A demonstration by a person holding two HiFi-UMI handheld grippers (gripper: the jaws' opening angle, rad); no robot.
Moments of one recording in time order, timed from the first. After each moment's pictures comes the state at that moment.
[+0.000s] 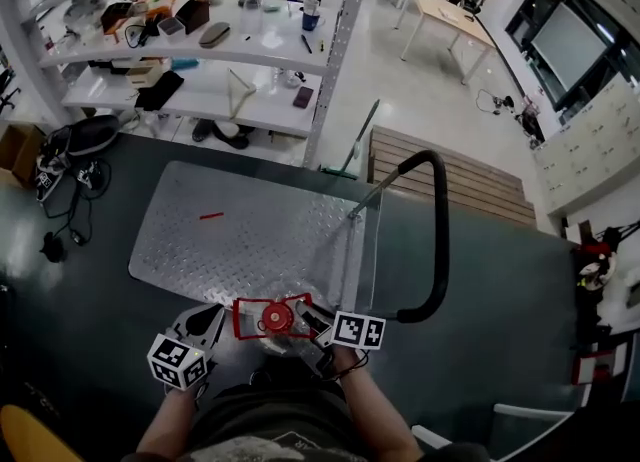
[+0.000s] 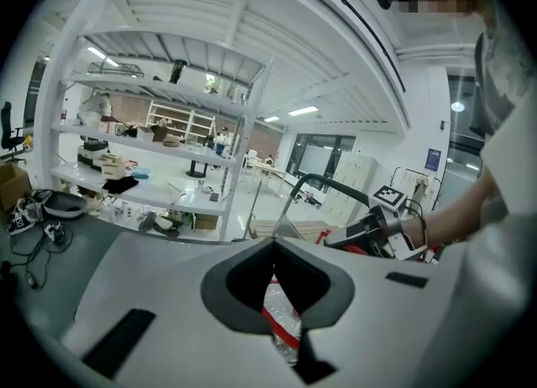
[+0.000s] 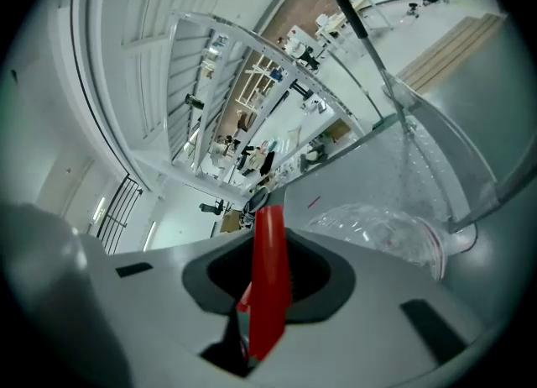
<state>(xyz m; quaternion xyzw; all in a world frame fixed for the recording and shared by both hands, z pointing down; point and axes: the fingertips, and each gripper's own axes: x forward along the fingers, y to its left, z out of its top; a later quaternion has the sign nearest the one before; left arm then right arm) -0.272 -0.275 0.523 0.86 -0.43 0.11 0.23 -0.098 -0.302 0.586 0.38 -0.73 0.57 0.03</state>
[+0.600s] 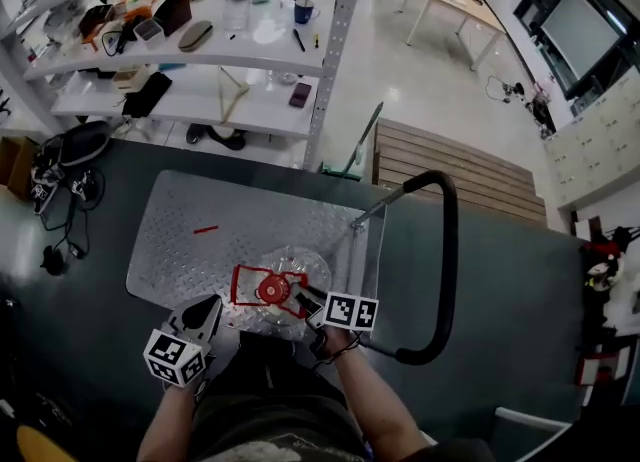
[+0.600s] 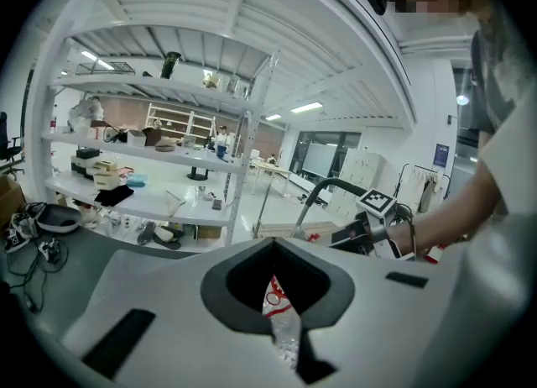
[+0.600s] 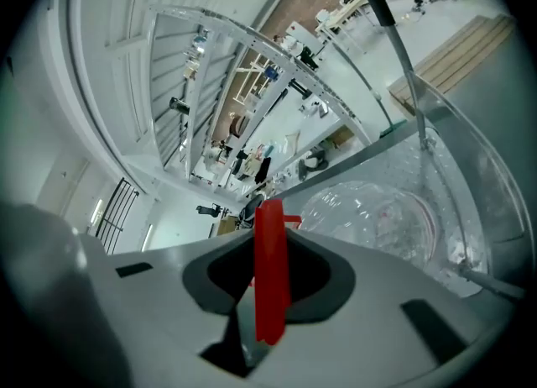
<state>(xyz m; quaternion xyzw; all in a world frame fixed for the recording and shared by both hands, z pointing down) -0.251 -0.422 0.518 0.86 -0.44 0.13 0.23 -0.089 -0.465 0.610 0.38 -0.72 0.58 0.03</state>
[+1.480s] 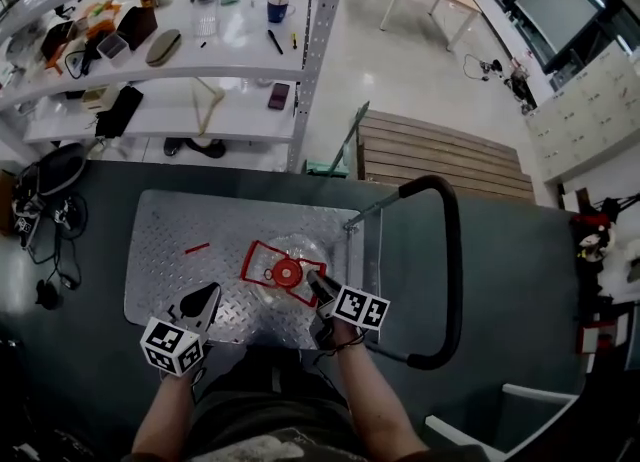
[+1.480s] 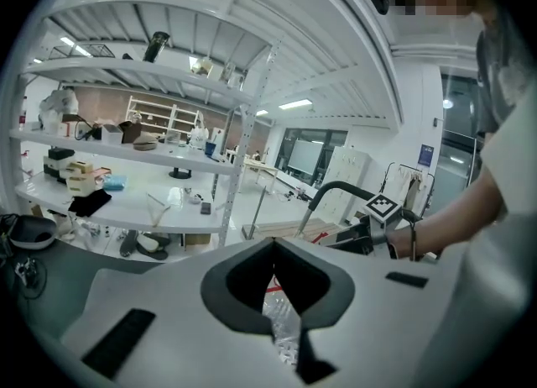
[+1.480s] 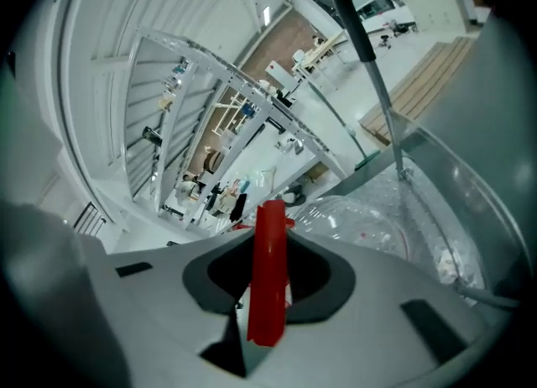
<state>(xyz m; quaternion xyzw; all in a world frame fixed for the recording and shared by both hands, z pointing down) -0.268 -0.535 0.522 0.89 -0.38 0.14 0.22 -0.053 -0.554 0.618 0.51 -0.67 0.55 -0.02</state>
